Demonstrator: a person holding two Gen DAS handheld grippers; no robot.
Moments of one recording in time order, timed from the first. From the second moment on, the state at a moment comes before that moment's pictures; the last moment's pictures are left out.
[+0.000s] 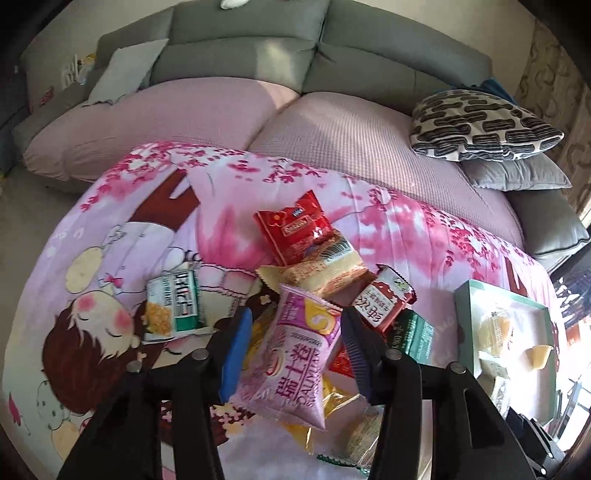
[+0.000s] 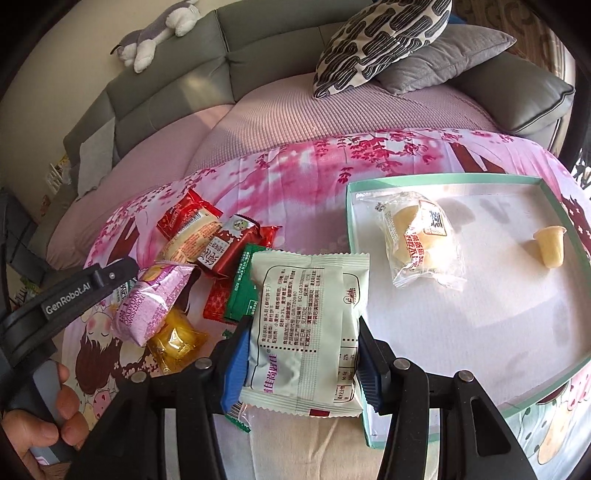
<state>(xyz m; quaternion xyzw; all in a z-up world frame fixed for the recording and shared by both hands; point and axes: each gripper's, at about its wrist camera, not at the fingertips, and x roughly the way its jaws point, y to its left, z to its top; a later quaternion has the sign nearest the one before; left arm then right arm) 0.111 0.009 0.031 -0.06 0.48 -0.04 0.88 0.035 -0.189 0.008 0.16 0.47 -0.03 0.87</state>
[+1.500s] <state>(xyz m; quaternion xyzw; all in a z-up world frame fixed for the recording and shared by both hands) 0.068 -0.087 0.047 -0.01 0.44 -0.16 0.88 0.012 -0.286 0.031 0.20 0.43 -0.17 0.87</state>
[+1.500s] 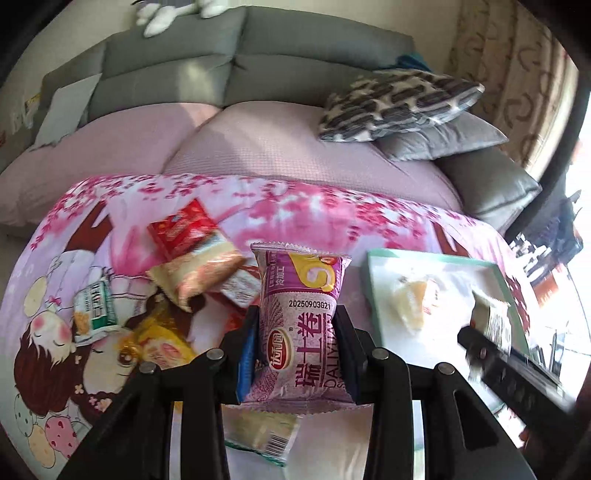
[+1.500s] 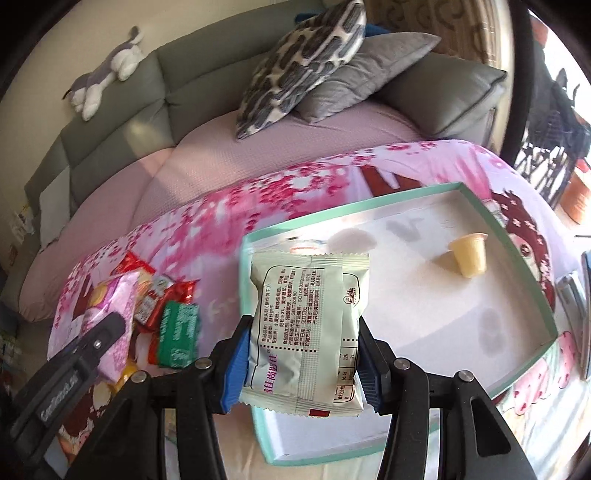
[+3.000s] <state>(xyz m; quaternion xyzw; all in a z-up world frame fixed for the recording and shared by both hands) 0.016 -0.207 0.007 0.11 0.49 -0.28 0.82 -0.014 -0.375 -0.017 0.27 0.47 -0.26 0.80</state>
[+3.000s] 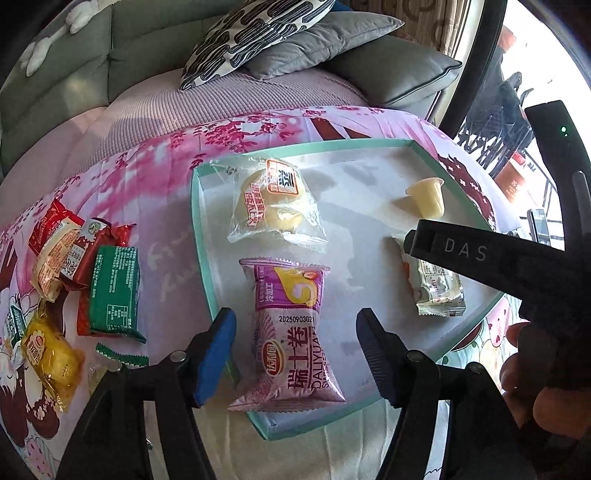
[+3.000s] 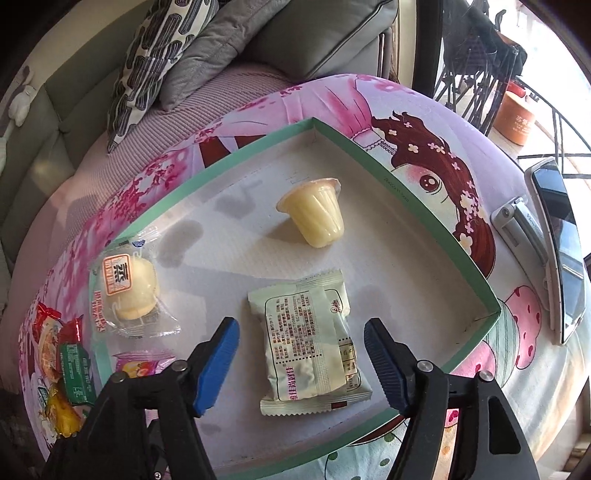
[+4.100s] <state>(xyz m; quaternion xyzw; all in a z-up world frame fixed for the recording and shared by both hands) 0.095 0.028 0.033 -0.08 0.45 0.08 0.88 0.020 -0.268 0.019 0.18 0.42 -0.12 0.88</state>
